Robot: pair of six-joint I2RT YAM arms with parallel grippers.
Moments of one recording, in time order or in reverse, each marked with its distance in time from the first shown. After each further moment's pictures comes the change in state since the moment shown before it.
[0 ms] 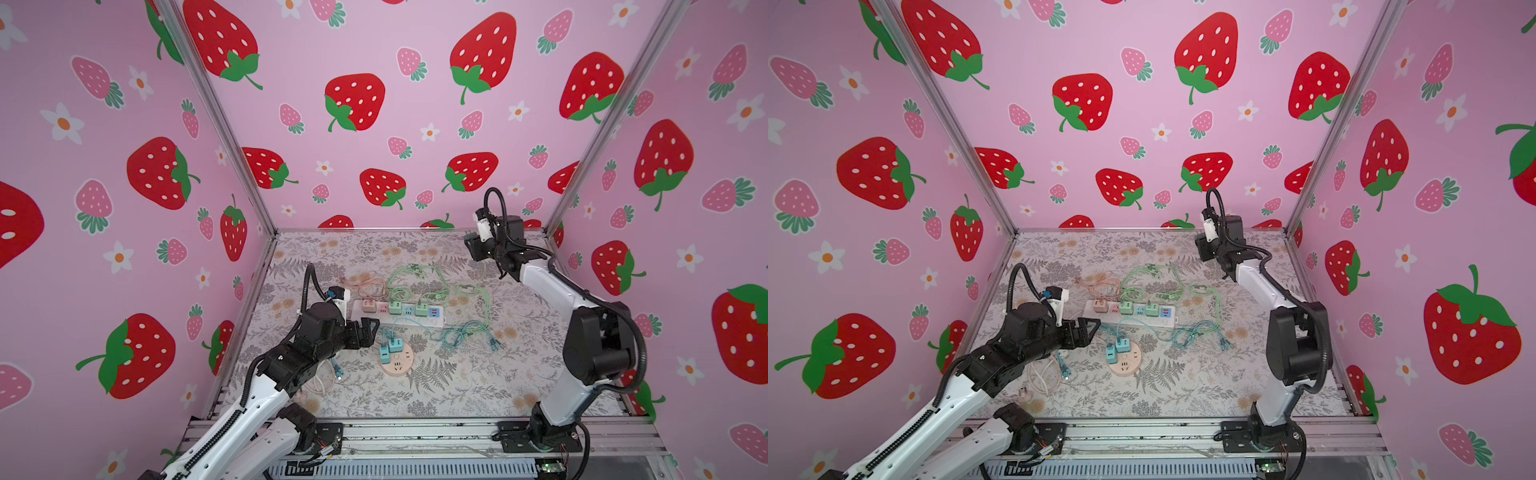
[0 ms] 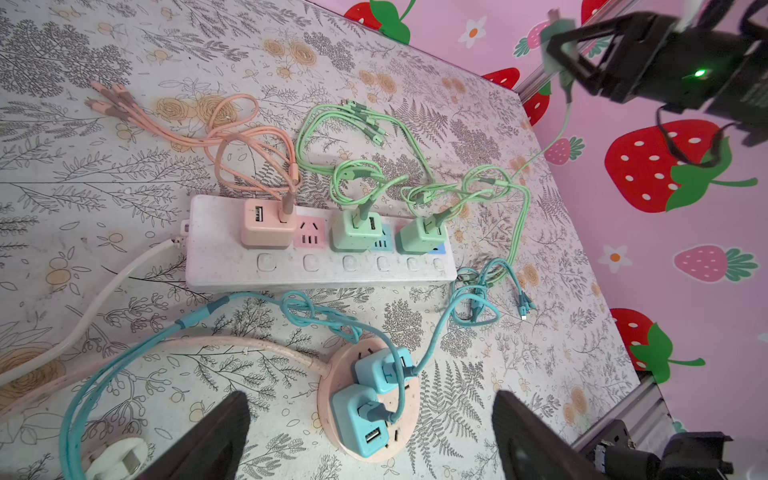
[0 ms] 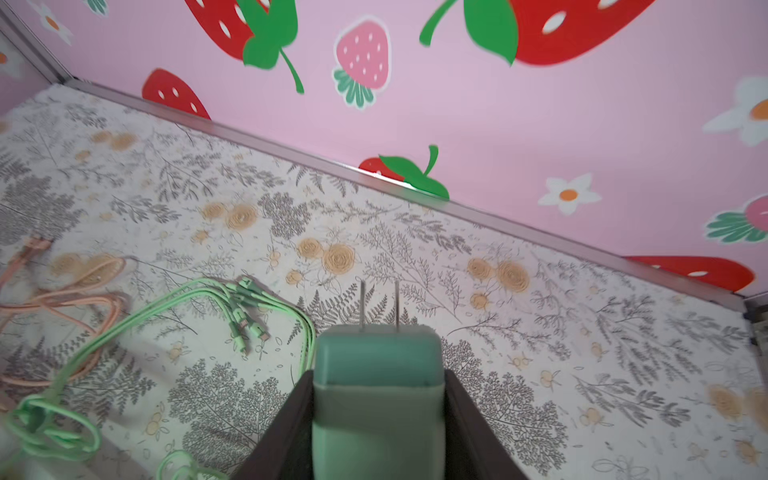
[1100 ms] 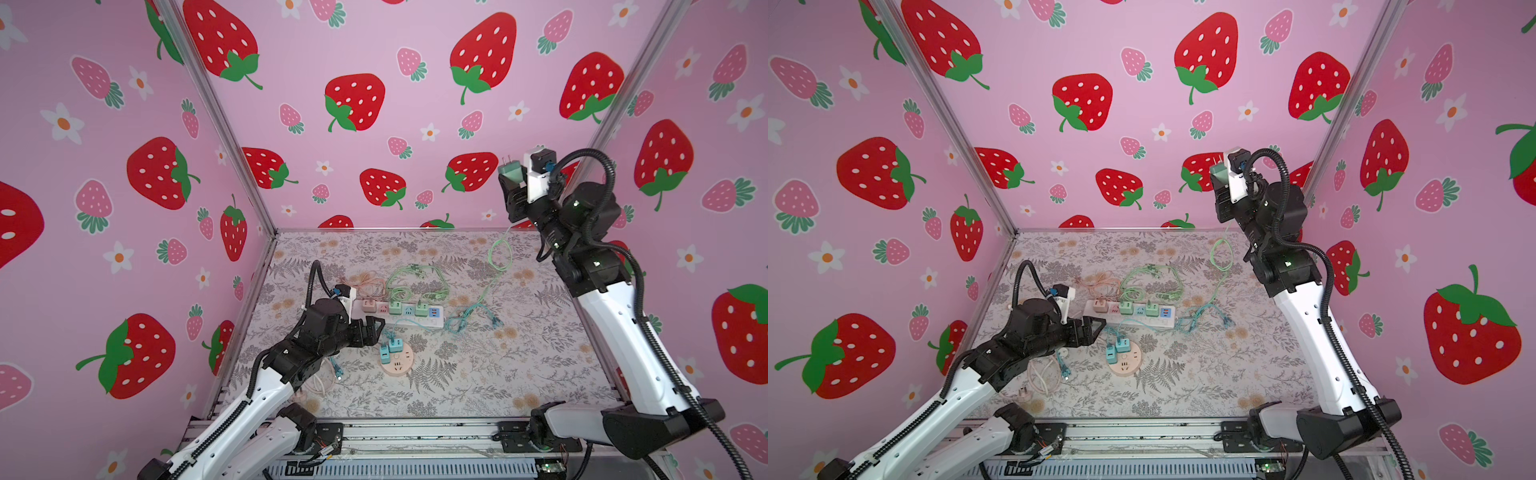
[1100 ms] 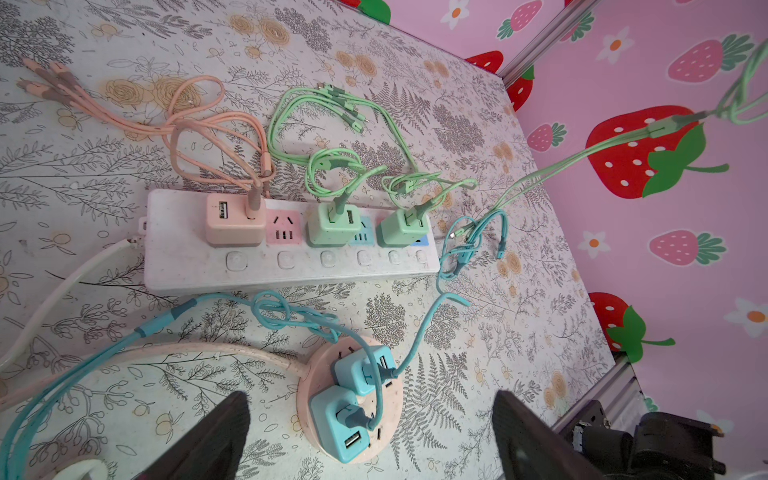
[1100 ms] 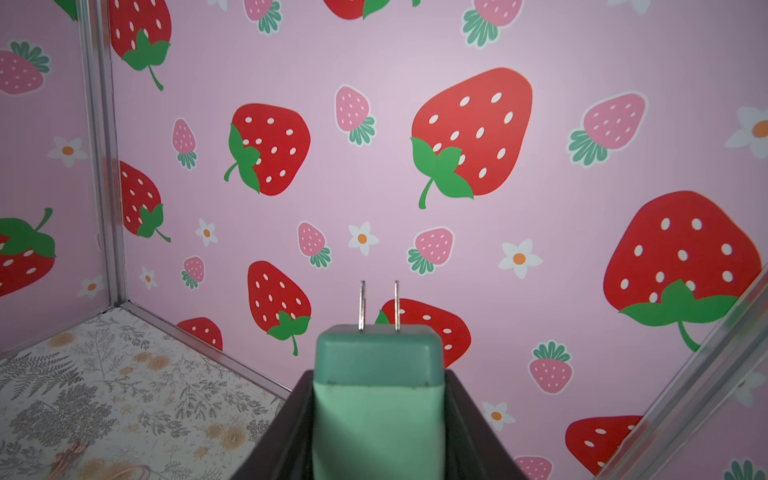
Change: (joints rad) left arm 0.001 0.058 0.011 0.039 0.074 0.000; right arm 0.098 -0.385 0.295 -0.043 0.084 -0.142
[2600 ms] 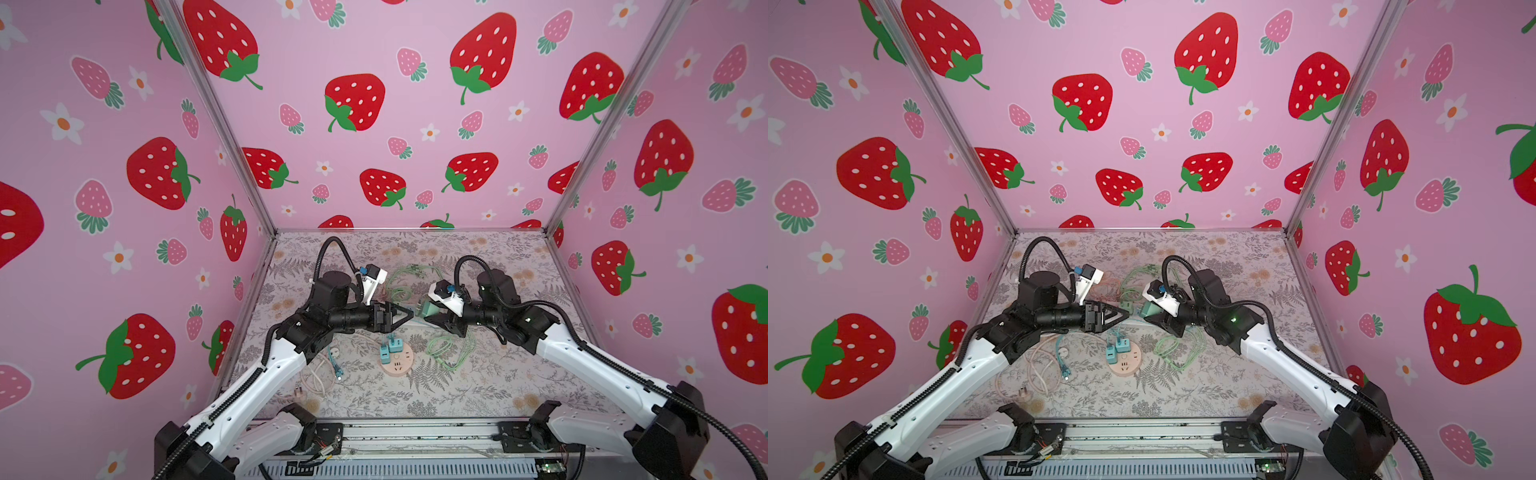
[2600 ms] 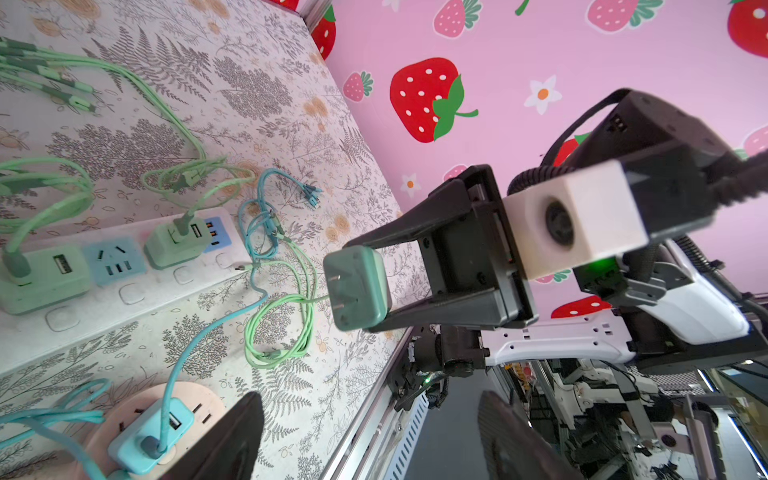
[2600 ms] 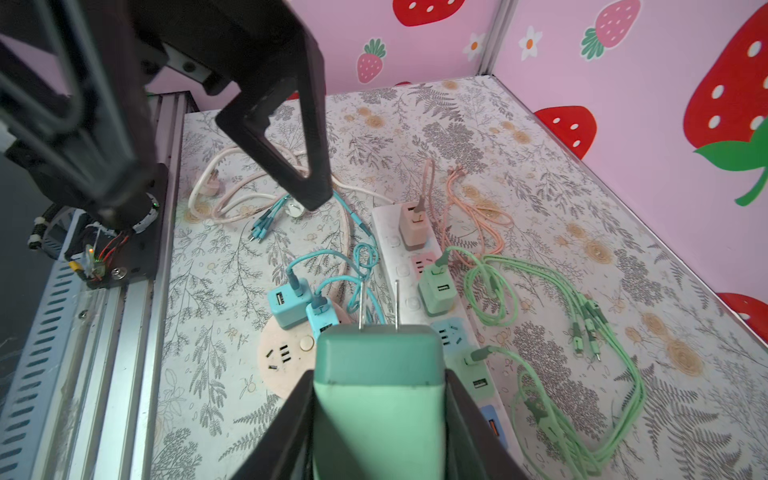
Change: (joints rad) left arm 0.005 0.225 0.206 0.139 0.538 -0.019; right arm 0.376 -0.133 -0.734 -0.092 -0.443 -0.116
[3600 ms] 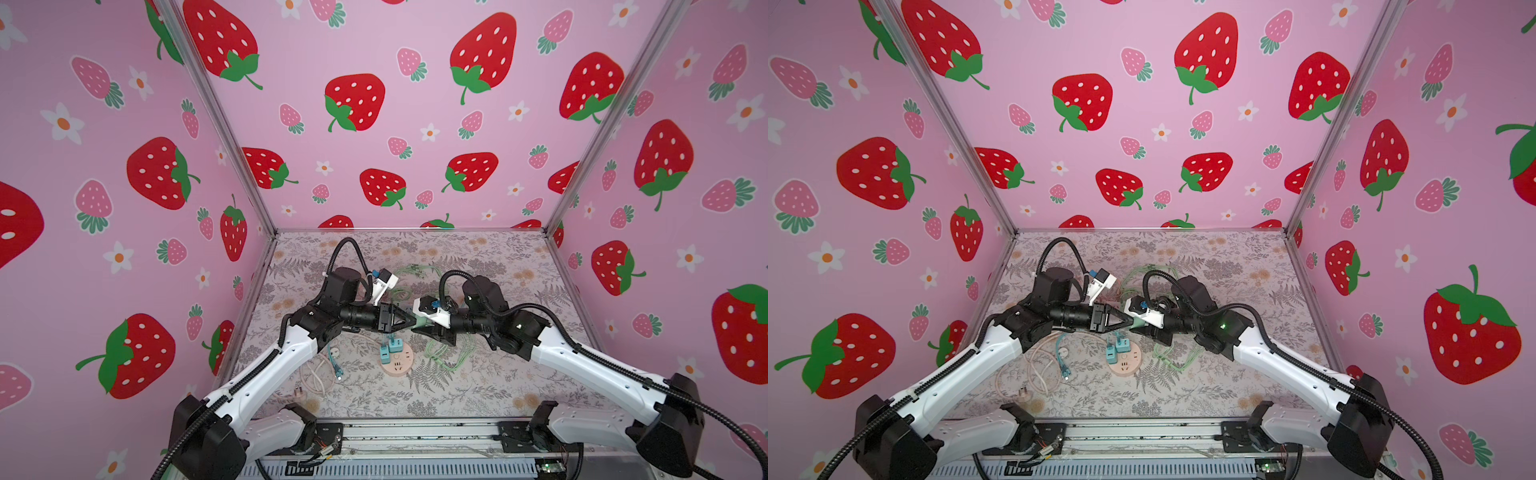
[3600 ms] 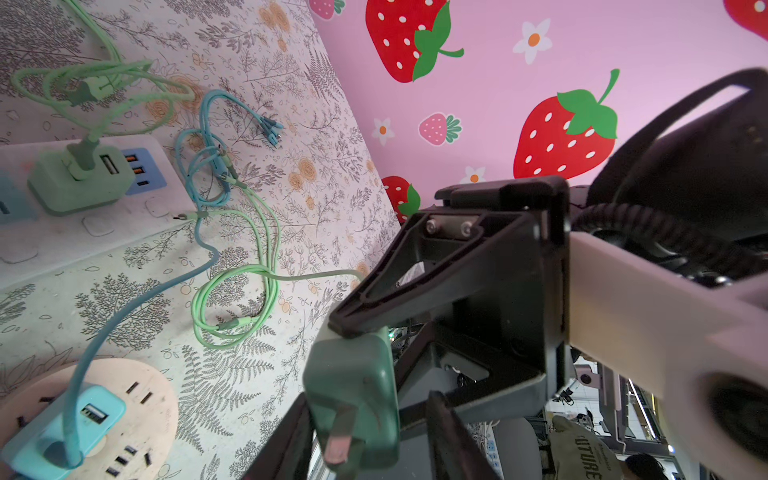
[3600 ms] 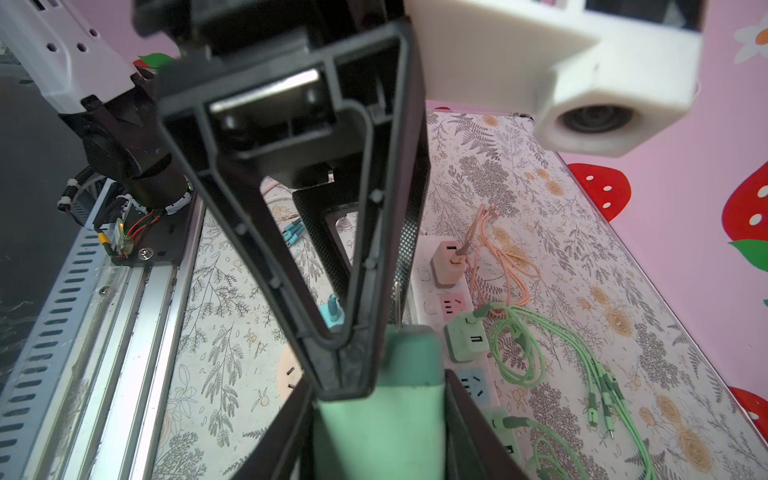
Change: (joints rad) left arm 0.004 0.109 0.010 -0.010 0.180 -0.013; right arm 0.143 0.022 0.040 0.008 0.068 -0.085
